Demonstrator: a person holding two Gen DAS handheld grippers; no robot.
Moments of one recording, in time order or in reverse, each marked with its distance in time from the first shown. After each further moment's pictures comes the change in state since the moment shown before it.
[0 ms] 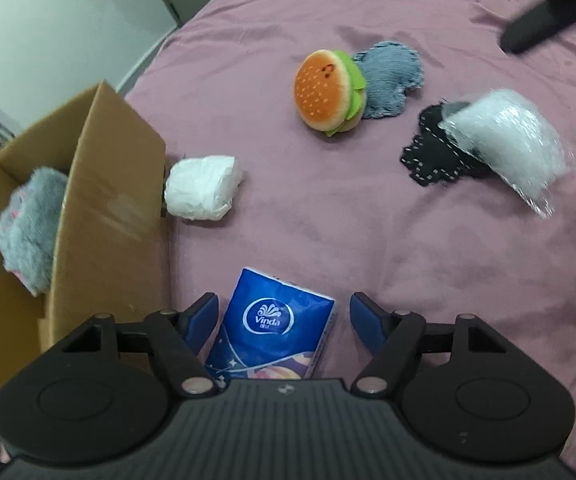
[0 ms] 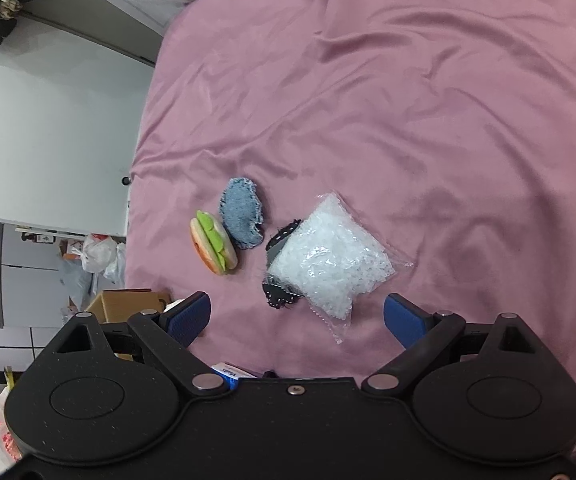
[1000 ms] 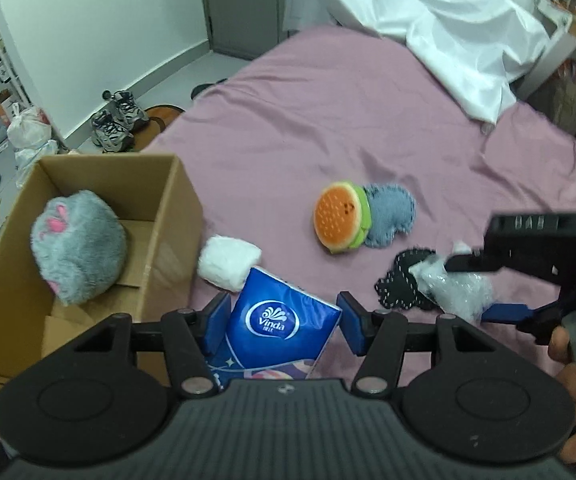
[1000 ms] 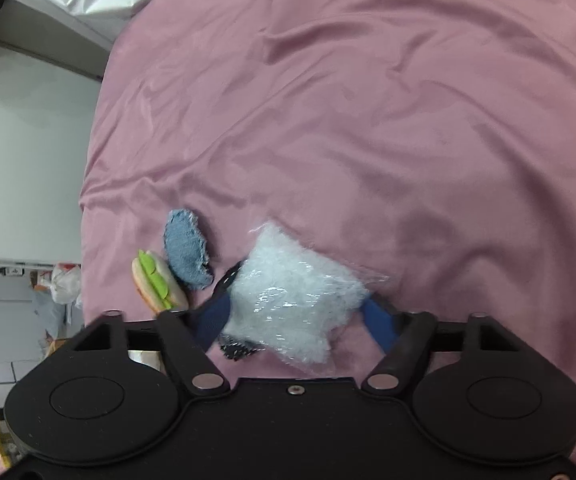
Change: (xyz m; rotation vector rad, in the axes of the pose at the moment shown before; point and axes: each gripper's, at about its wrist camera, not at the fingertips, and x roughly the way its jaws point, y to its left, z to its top) left arm -0.072 0.047 0.036 -0.269 -0.126 -0.130; right arm 0.029 -0.014 0.010 0.066 -0.066 -0.070
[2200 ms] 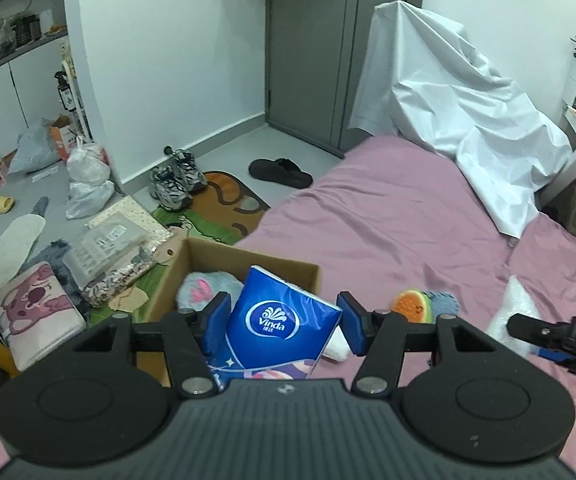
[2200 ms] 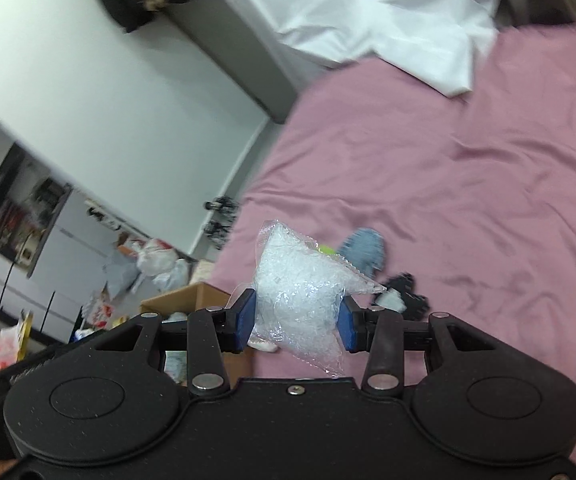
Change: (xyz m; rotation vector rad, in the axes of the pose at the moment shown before) left arm -0.096 0.097 0.020 -0.121 -0.223 0.062; right arm -0.094 0.070 -0.055 -0.431 -0.211 0.304
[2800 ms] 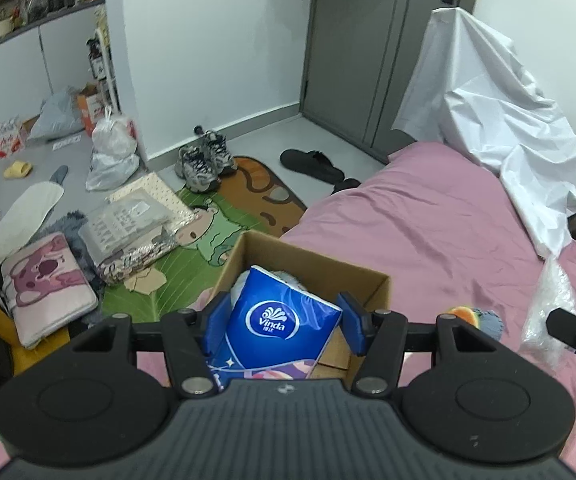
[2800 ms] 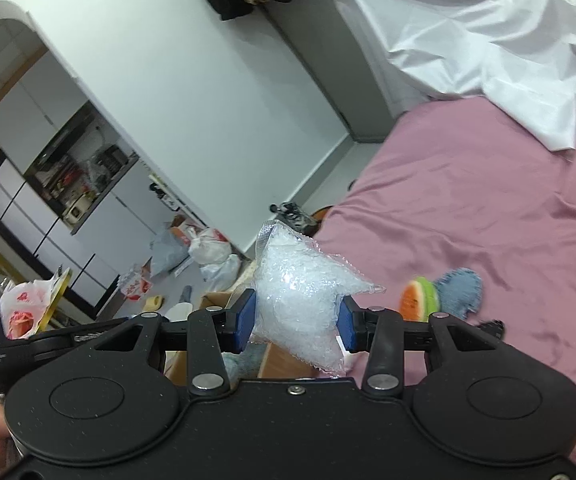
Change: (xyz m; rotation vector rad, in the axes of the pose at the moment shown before) left arm 0.031 0.059 0.006 -0.115 0.044 0.037; right arm 0.022 0.055 -0.001 -0.194 -0.031 0.153
